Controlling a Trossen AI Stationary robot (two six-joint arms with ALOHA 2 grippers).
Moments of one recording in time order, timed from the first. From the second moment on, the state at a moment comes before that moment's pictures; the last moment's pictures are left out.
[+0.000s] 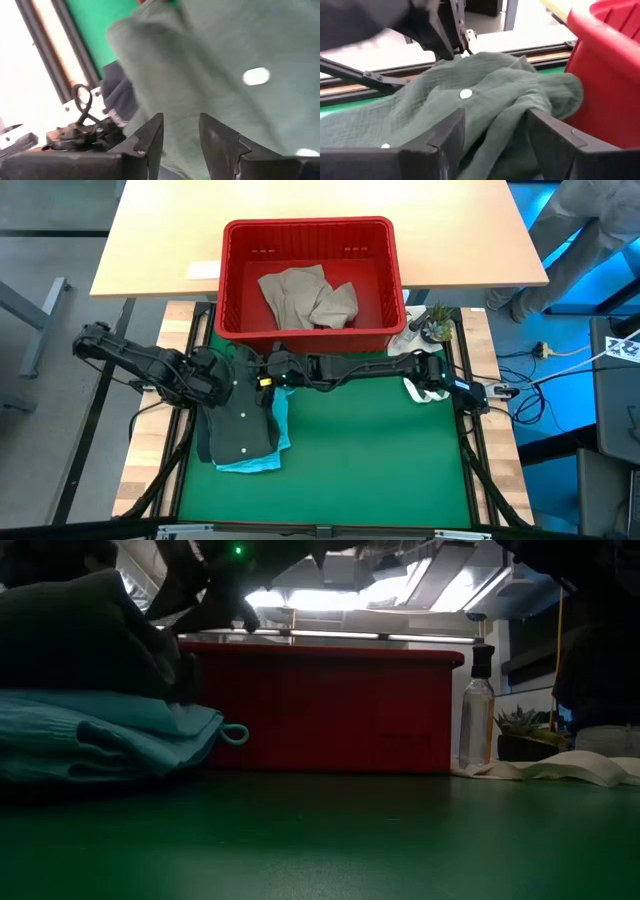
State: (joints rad) left arm -0.35 0.98 1.00 -1.57 -0.35 -1.51; right arm -0.01 2.33 2.14 -0.27 0.19 0.12
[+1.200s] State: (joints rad) left arm -0.76 1.32 0.75 -0.63 -0.48 -1.47; right arm -0.01 2.50 2.24 -0.39 0.19 -0.03
